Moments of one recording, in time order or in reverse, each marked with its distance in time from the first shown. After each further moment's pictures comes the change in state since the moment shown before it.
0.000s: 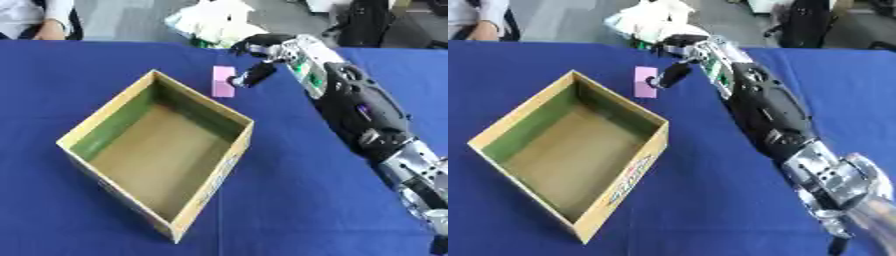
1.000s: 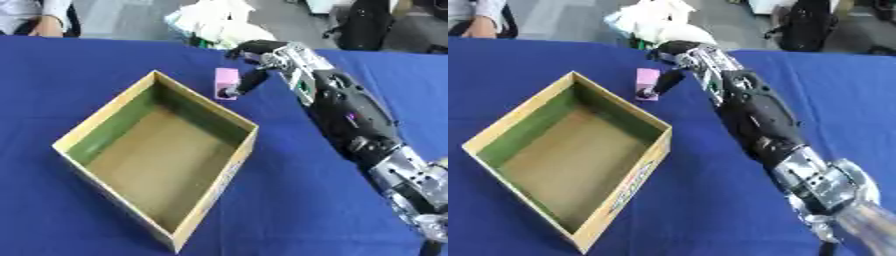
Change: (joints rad) left arm -0.003 -0.002 0.000 0.000 -0.009 0.004 -0.005; right arm -0.021 -0.002 -0.027 0.021 0.142 -0.004 -0.005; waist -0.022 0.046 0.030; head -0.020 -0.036
